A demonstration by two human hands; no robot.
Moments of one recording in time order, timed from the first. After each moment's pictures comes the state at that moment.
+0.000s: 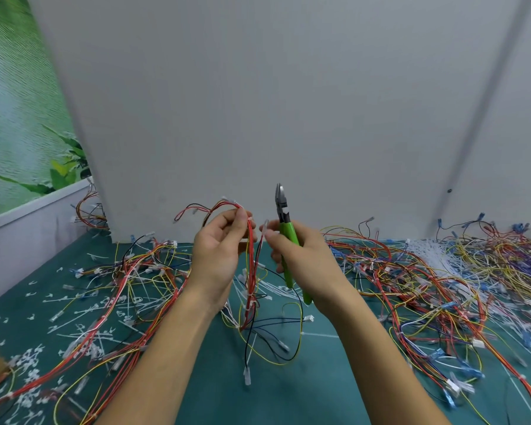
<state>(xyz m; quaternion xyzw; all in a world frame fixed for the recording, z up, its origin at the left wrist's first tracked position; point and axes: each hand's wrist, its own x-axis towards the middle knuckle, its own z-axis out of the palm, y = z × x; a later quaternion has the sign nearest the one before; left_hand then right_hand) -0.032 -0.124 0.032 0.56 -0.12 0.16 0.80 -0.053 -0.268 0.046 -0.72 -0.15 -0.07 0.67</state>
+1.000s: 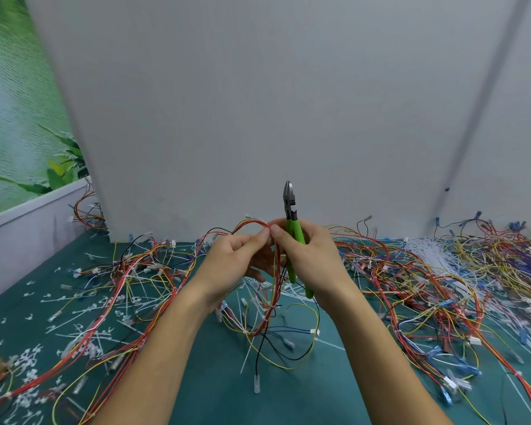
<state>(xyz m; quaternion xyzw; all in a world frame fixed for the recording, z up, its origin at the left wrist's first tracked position) -0.035 -0.122 0.029 0.69 -0.14 -0.01 0.71 -0.046 -0.277 0.043 -0.72 -0.13 -0.11 0.67</state>
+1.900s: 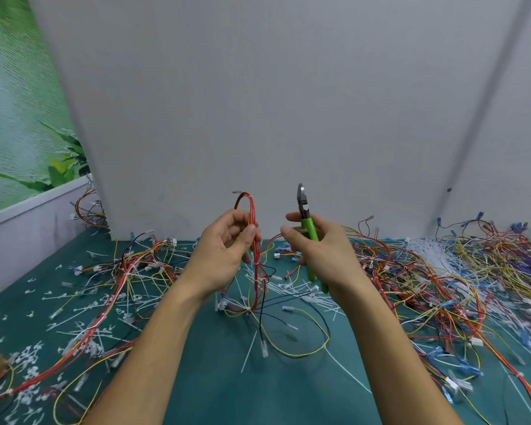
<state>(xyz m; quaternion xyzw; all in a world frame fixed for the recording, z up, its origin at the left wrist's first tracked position) -0.027 -0.105 0.030 0.72 -0.20 0.12 0.65 -0.035 -0.296 0.040 -0.73 -0.08 -0.10 0.67</state>
